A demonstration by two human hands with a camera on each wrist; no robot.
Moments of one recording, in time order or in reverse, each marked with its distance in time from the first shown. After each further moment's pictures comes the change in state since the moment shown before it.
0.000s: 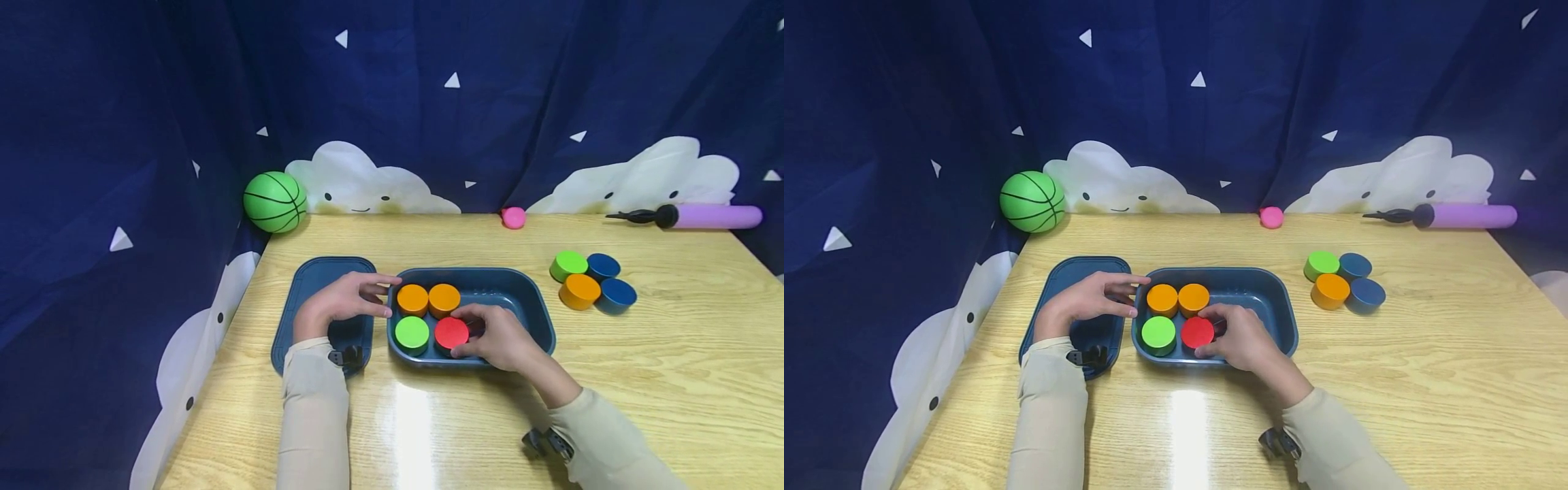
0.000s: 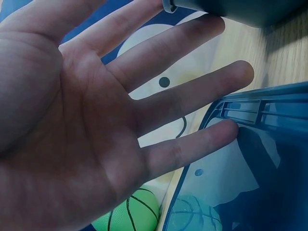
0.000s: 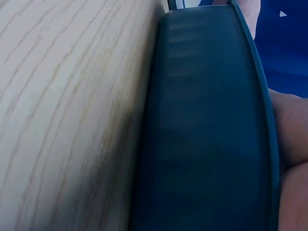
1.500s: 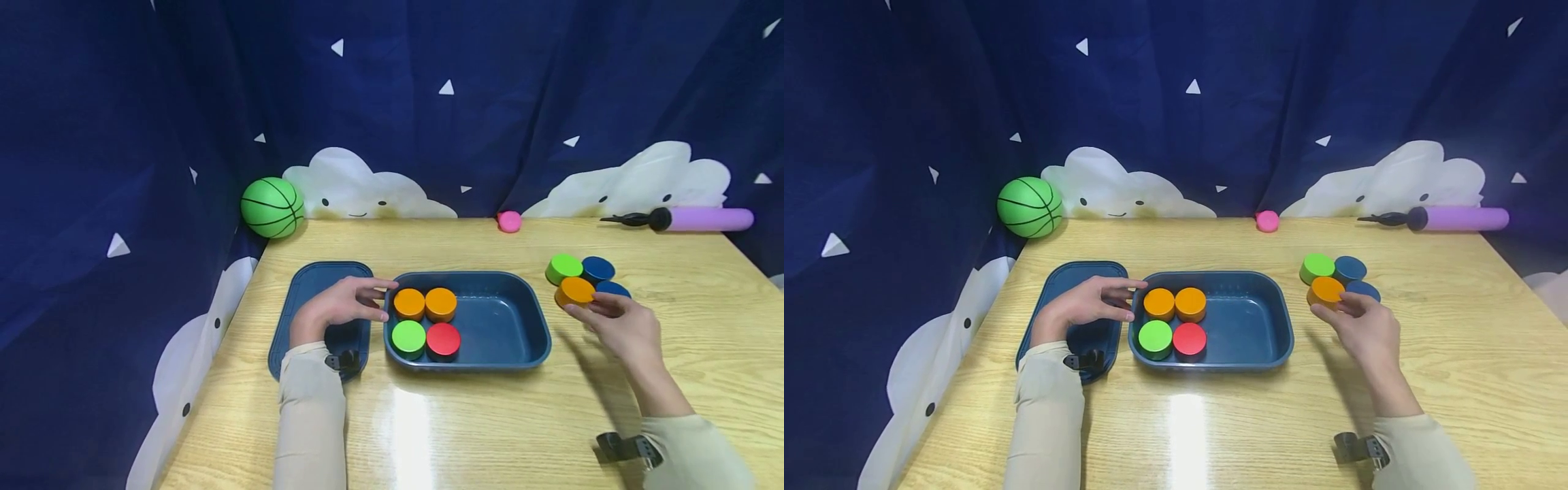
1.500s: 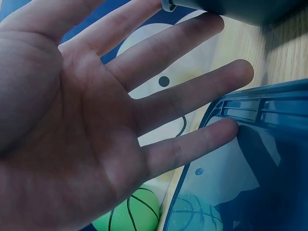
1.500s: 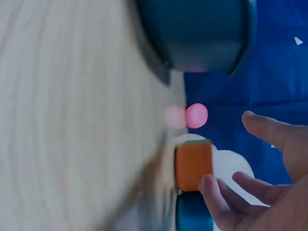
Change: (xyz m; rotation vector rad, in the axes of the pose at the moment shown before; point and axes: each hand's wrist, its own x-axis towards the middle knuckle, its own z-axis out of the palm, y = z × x) left_hand 0.000 0.001 -0.001 0.005 0.000 0.009; right_hand -0.053 0.100 -0.094 0.117 0.454 0.426
